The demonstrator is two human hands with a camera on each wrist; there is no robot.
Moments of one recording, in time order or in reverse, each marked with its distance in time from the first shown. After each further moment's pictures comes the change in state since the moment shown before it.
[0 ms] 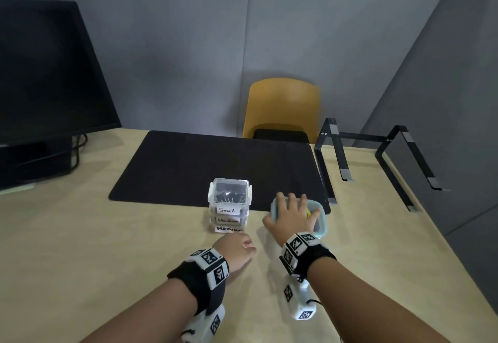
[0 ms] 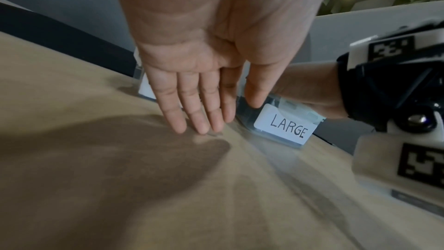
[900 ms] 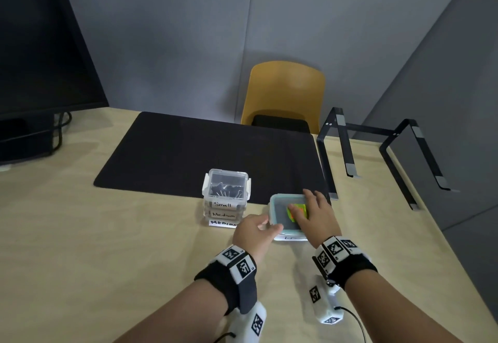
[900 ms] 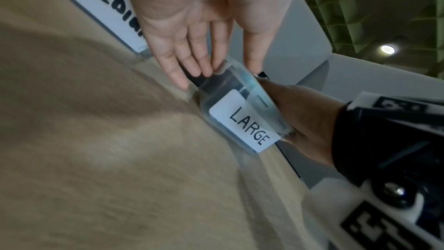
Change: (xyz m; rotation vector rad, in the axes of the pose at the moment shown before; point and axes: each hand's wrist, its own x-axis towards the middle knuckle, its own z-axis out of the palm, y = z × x) left_hand 0.019 0.046 0.031 -0.640 0.334 0.003; right_hand 0.014 0.067 0.005 0.381 0.025 0.025
